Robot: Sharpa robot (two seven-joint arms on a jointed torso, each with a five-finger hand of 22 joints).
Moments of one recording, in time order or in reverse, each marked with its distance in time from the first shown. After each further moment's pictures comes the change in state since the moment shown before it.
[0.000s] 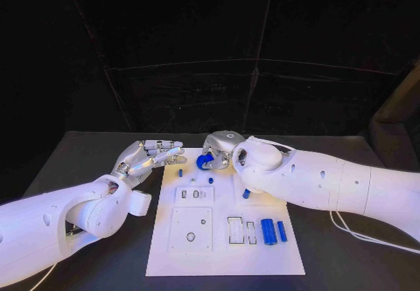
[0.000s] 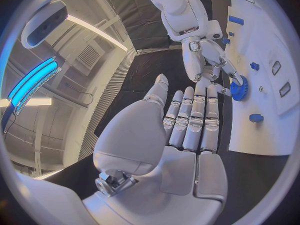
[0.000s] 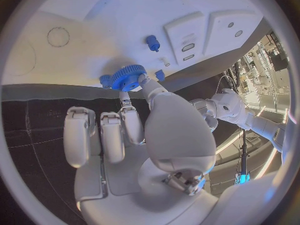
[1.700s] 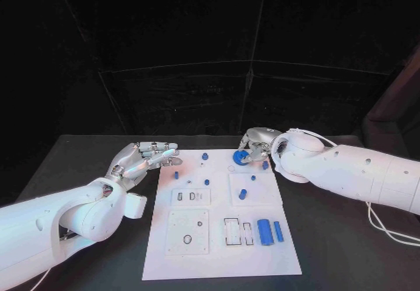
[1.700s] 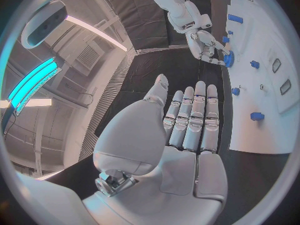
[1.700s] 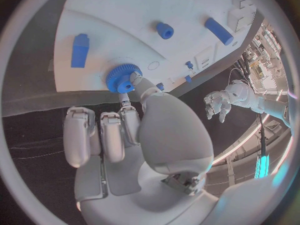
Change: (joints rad) left arm 0.000 -0.004 0.000 -0.004 0.000 -0.003 0.002; left_hand 0.000 0.000 0.003 0.003 0.000 0.000 0.000 0.000 0.000 0.000 0.000 0.004 0.000 0.000 0.000 0.000 0.001 0.000 0.000 0.000 0.004 0.002; right arm 0.026 -0.224 0.004 -0.004 0.174 0.081 0.071; right_hand 0.092 0.056 -0.015 -0.047 -0.001 -0.051 0.006 0.047 0.005 0.011 -0.012 0.021 0.000 -0.003 0.002 0.000 0.000 0.000 -0.003 0.003 0.000 0.000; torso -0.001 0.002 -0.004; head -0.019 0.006
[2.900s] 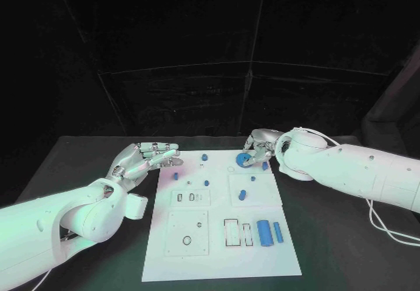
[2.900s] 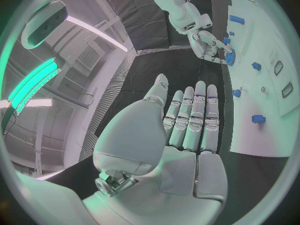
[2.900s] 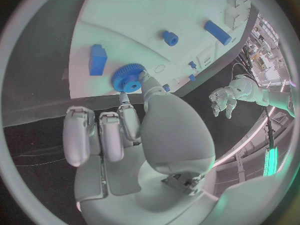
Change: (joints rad) left arm 0.000 0.000 0.000 0.004 0.000 -0.003 0.005; left_hand 0.004 -0.004 -0.003 0.003 0.000 0.000 0.000 0.004 0.000 0.000 0.000 0.000 0.000 0.000 0.000 0.005 0.000 0.000 0.000 0.000 0.000 0.001; right arm 0.008 -0.002 0.000 -0.037 0.070 0.059 -0.016; right_hand -0.030 -0.091 -0.182 0.105 0.063 -0.076 0.011 -0.038 0.005 -0.028 0.036 -0.019 -0.001 0.002 0.024 -0.008 0.000 0.016 -0.007 0.022 -0.005 0.000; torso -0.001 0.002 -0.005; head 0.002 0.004
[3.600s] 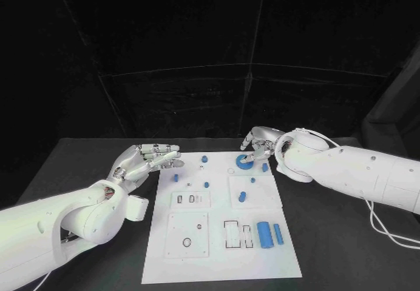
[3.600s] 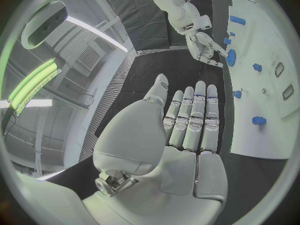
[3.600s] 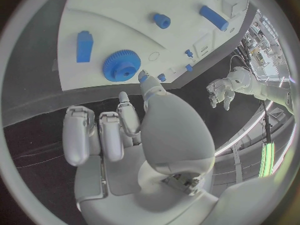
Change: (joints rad) left arm 0.000 -0.001 0.000 0.005 0.000 -0.003 0.001; left_hand 0.000 0.000 0.000 0.000 0.000 0.000 0.000 0.000 0.000 0.000 0.000 0.004 0.000 0.000 0.000 0.000 0.001 0.000 0.000 0.000 0.000 0.000; right arm 0.005 -0.001 0.000 0.010 0.042 -0.077 0.022; right_hand 0.000 0.000 0.003 -0.003 0.000 -0.004 0.004 -0.016 -0.002 -0.027 0.005 -0.048 -0.028 0.000 0.000 -0.008 0.000 0.000 0.000 0.000 -0.011 0.000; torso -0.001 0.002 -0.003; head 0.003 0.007
